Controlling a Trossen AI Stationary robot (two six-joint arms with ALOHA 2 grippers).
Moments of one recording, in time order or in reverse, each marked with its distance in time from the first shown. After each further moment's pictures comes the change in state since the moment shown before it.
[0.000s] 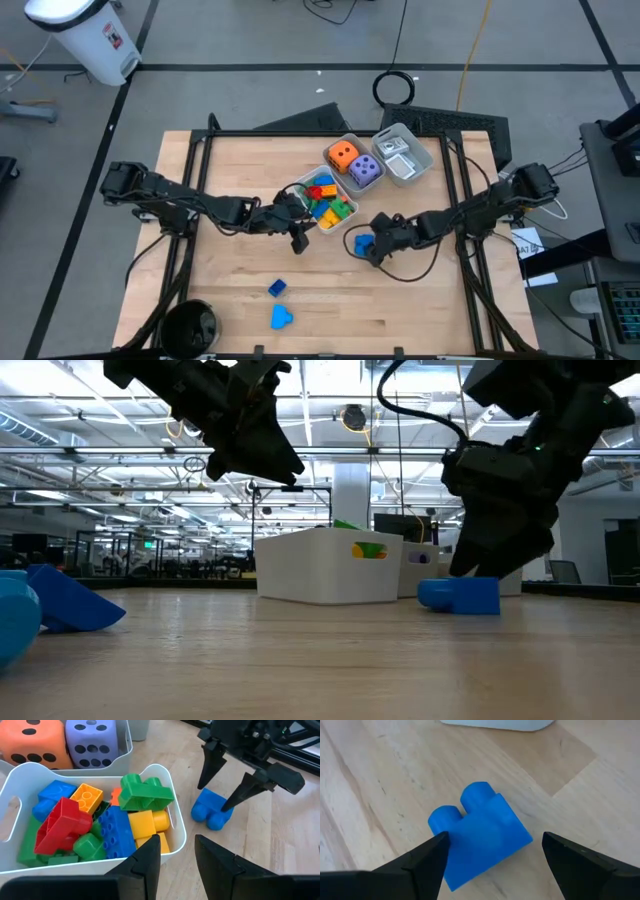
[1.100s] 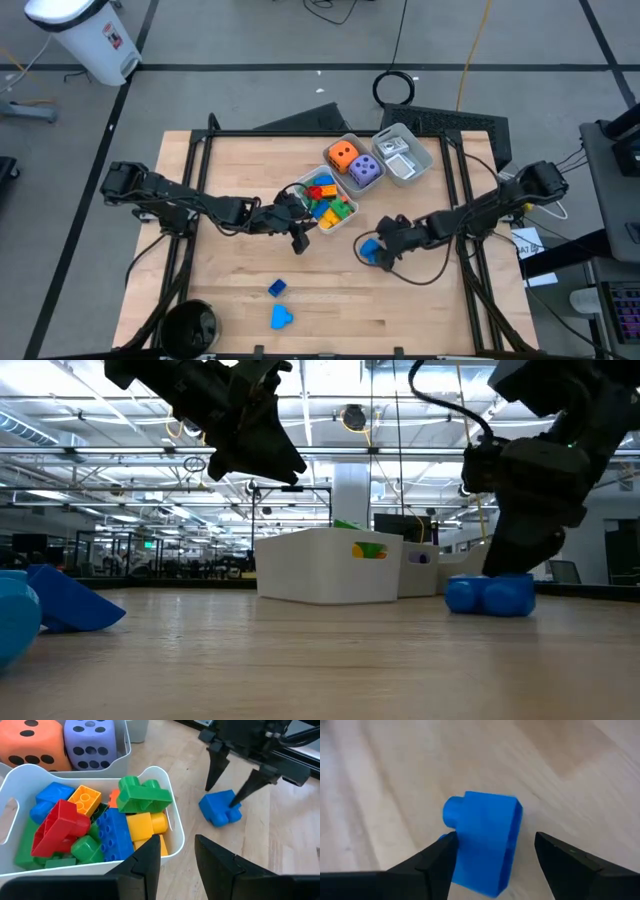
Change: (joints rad) left arm -0.001 0.005 0.000 0.016 0.000 0.001; right arm 0.029 -0.101 -0.089 0.082 -0.059 -0.104
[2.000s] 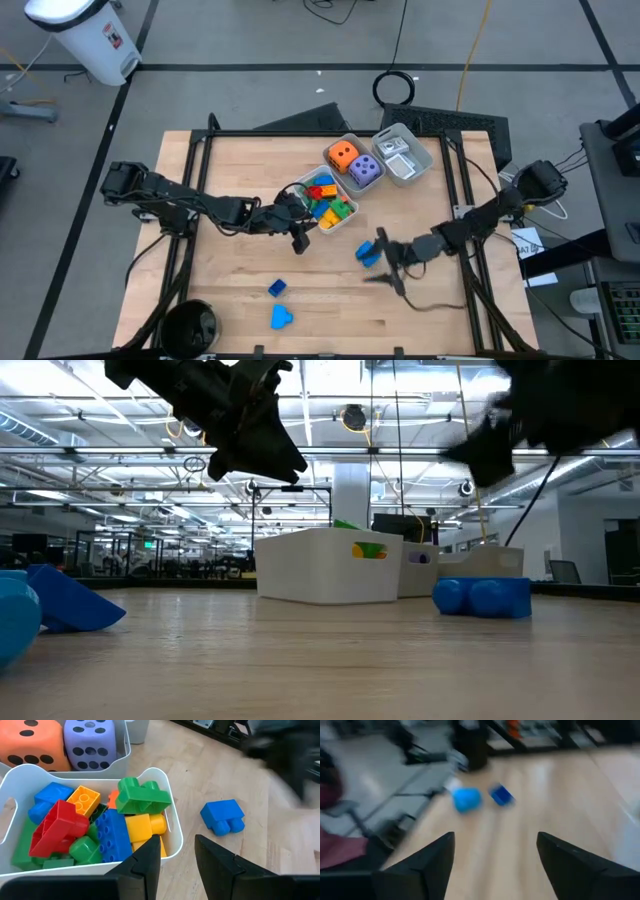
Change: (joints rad) left arm 0.000 0.000 0.000 0.006 0.000 -0.012; right arm 0.162 -0.003 -0.155 0.926 -0.030 -0.614
